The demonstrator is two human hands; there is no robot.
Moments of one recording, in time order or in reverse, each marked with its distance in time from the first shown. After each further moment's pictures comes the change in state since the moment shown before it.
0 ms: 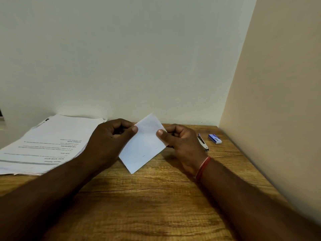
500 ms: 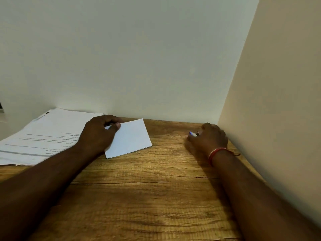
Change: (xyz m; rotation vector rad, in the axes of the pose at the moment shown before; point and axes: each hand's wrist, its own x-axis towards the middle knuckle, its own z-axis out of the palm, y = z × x) left_hand 0.029 -0.046 -0.021 0.331 0.100 -0.039; right_hand 0.035 0.000 -0.080 -1.366 0.433 0.198
